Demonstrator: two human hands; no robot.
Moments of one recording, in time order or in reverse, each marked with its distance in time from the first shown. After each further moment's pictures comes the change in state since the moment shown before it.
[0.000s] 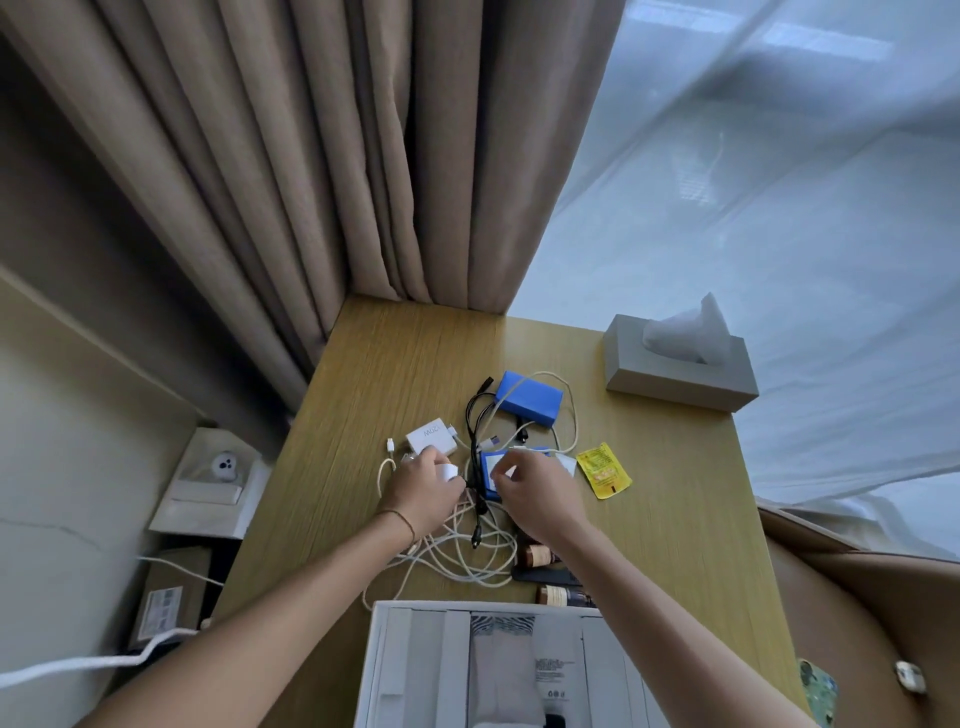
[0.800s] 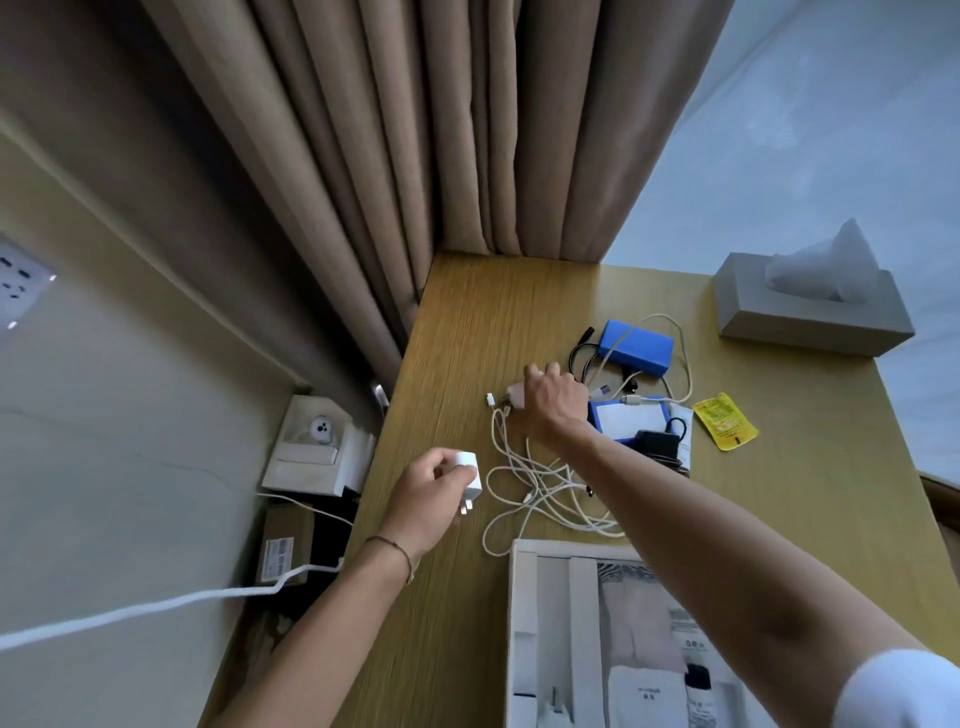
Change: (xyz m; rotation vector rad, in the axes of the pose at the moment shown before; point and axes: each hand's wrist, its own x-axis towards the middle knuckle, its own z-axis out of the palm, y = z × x) left_hand -0.095 -0.080 -0.084 -0.546 0.007 -0.186; right_hand 0.083 -0.072 0.110 -0.498 0.039 -0.087
